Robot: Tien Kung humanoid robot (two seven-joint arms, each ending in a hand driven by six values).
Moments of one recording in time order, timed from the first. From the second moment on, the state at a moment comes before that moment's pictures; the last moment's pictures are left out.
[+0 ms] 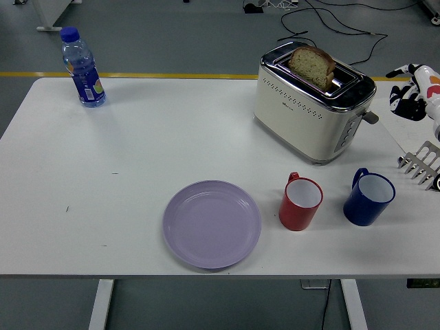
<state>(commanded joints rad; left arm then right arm) -0.07 0.07 -0.97 -0.18 0.98 0.17 0.23 0.55 -0.48 1.11 1.36 -1.73 -0.19 -0.43</state>
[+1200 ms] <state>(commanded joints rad) -0.07 0.07 -0.98 -0.18 0.99 0.17 0.23 0.52 -0.46 1.03 1.32 -1.73 -0.13 -0.47</state>
